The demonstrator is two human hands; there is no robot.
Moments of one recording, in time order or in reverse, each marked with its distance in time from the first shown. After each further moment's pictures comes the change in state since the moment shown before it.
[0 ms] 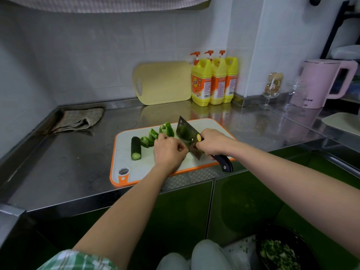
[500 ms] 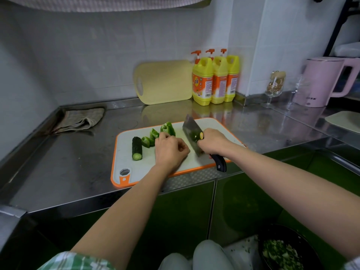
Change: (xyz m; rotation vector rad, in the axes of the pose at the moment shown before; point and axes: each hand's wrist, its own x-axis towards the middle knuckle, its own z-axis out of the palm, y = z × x) left_hand 0.003 -0.005 0.002 -0.047 -0.017 0.046; right_hand 0.014 0.003 0.010 -0.002 0.093 0.068
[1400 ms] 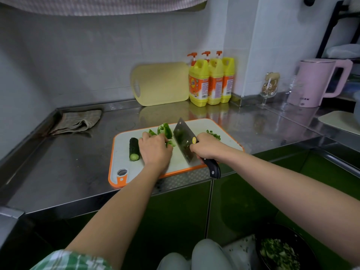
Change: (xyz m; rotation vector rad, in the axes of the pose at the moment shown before) left_hand -0.003 -0.004 -0.023 0.324 0.071 -0.155; right_hand -0.020 -0.001 0.005 0.197 -0.082 -0.055
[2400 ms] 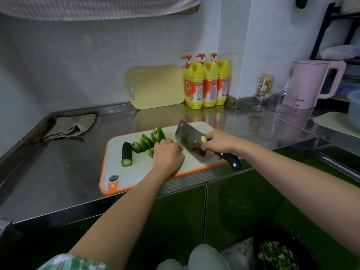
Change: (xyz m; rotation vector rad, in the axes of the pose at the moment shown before) left_hand -0.004 0.037 0.016 -0.111 -0.108 0.269; right_hand 0.016 0.046 -0.047 0.104 -0.066 0.002
